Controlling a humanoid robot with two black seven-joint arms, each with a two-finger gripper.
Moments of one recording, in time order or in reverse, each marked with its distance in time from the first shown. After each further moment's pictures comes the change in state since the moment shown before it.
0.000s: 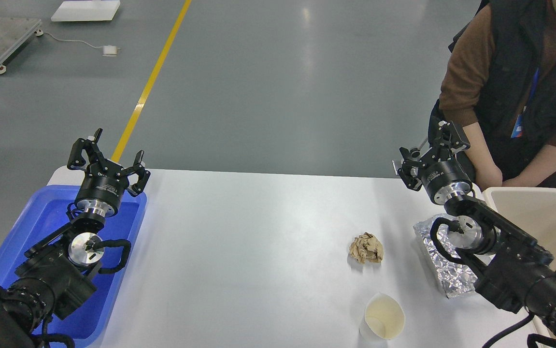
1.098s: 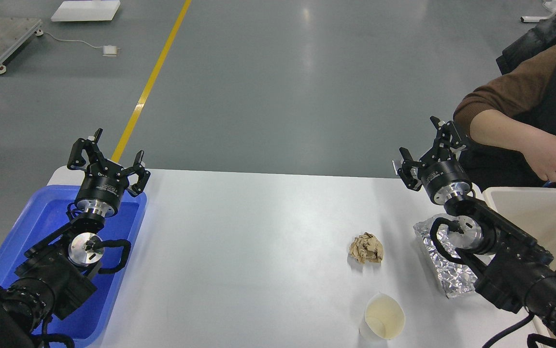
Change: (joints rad) left arm 0.000 0.001 0.003 0.000 0.000 0.000 0.000; right arm 0.000 0.000 -0.001 0.000 -0.001 0.000 0.000
